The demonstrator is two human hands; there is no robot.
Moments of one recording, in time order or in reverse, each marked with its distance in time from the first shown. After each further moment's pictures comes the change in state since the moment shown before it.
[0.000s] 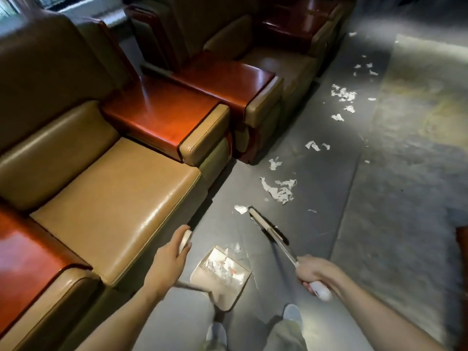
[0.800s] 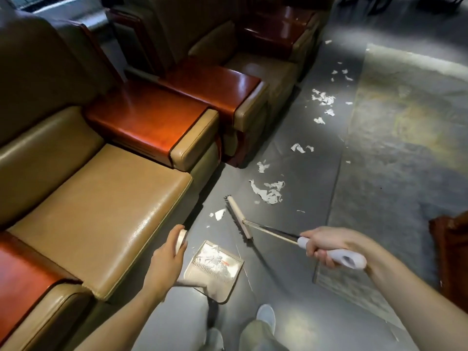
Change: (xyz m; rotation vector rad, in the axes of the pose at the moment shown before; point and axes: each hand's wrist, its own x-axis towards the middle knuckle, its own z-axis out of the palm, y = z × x) left_hand 0.014 -0.007 -0.015 -0.064 -0.006 0.019; right_hand -0.061 -0.021 -0.063 0.660 -0.132 0.114
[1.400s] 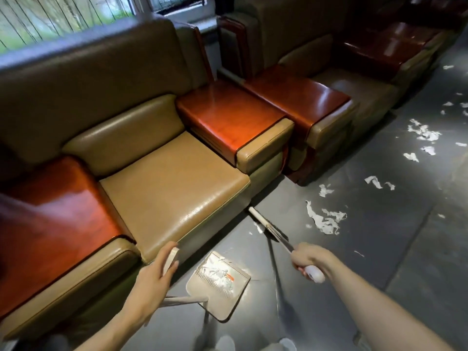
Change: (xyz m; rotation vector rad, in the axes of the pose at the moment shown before) left_hand -0.063 -0.077 -0.042 -0.136 0.233 -0.219; right_hand 0.103 -0.082 0.093 -0.644 0.080 -0.296
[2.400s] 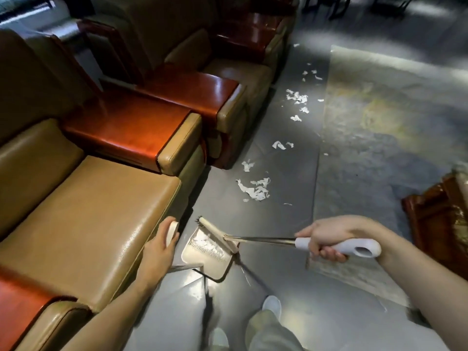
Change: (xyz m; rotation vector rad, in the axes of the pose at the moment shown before) left_hand 0.054 0.065 0.034 0.024 -0.226 0.442; right_hand -0.178 0.072 -0.025 0.380 -0.213 0.238
